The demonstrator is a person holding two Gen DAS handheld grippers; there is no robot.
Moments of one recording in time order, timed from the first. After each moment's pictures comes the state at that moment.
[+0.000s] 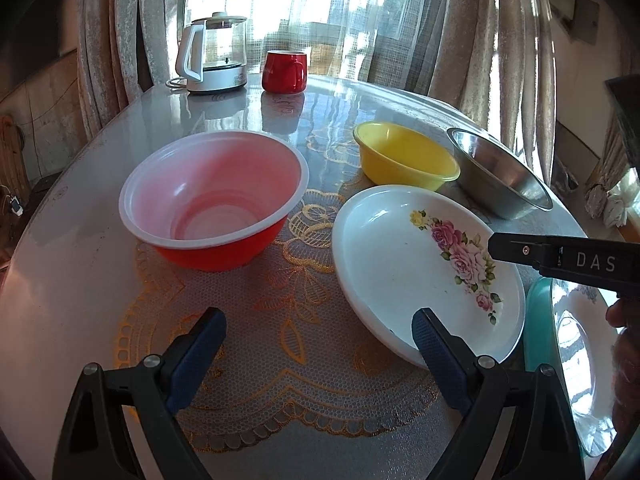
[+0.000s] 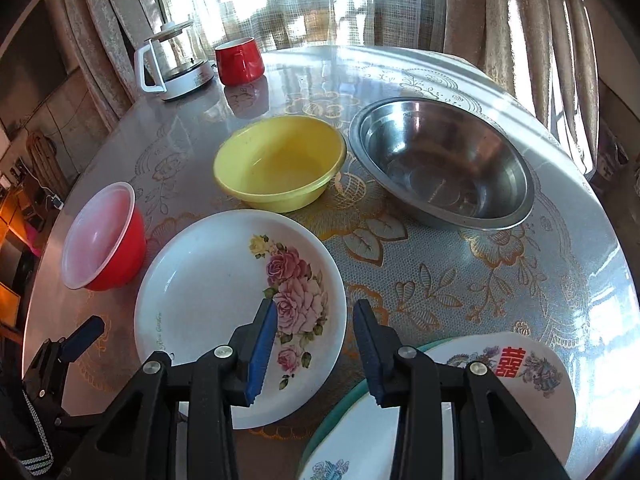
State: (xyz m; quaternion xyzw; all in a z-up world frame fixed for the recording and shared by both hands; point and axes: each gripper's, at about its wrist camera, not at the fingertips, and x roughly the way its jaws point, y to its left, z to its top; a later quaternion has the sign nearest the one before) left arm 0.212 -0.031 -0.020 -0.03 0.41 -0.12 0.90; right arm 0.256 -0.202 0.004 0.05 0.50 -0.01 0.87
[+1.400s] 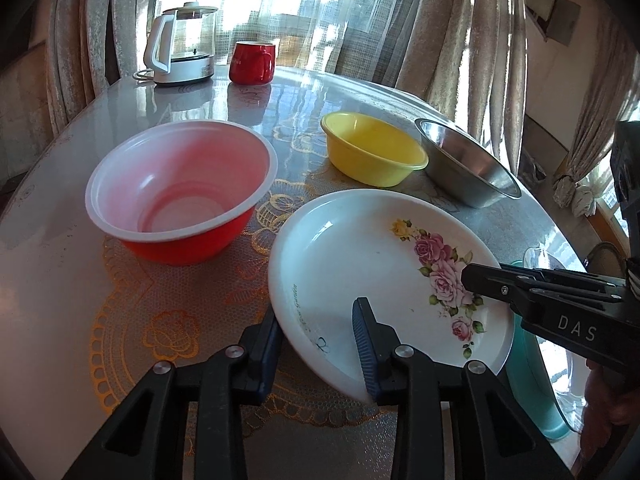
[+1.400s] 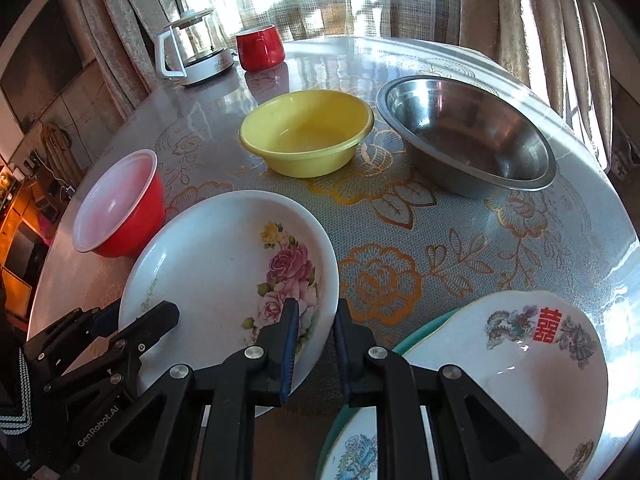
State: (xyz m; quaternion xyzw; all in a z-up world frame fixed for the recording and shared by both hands) left arm 0.214 -0.030 -0.023 -0.04 0.43 -0.19 0.88; right arm 0.224 -0.189 -0.006 0.05 0.49 0.02 0.87
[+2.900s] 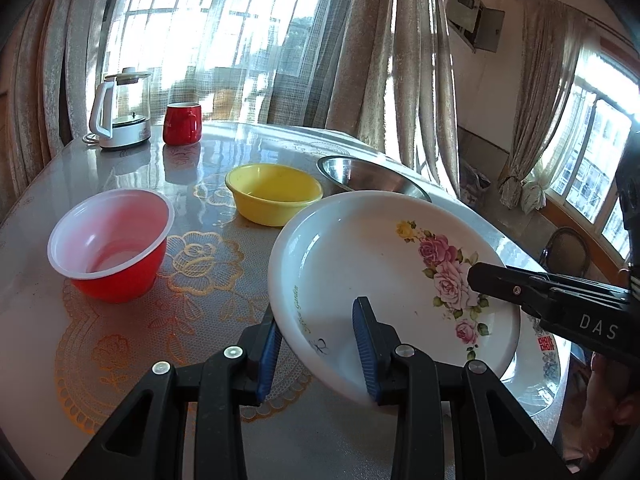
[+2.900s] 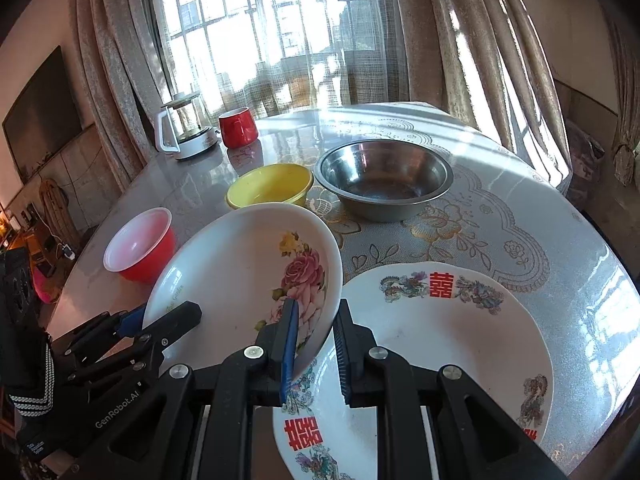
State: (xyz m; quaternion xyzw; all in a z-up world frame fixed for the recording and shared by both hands) left arm 0.167 -0.065 0.009 -0.03 0.32 -0.29 0.90; right arm 0.138 -0.221 0.037 0.08 0.37 -0.04 0.92
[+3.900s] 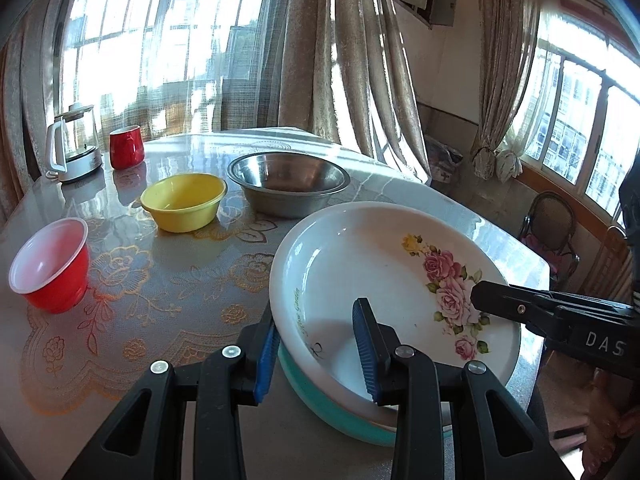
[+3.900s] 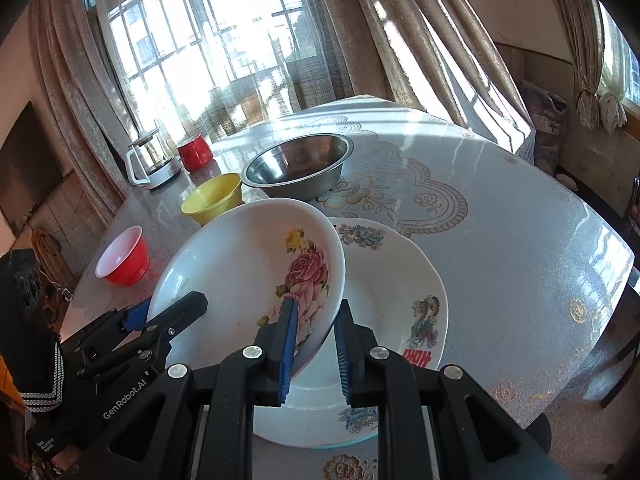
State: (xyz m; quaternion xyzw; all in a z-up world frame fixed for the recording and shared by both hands) left arm 0.114 -0.143 0.026 0.03 0.31 -0.33 0.89; right arm 0.053 -0.295 0.032 0.17 0.35 -0.08 0.92
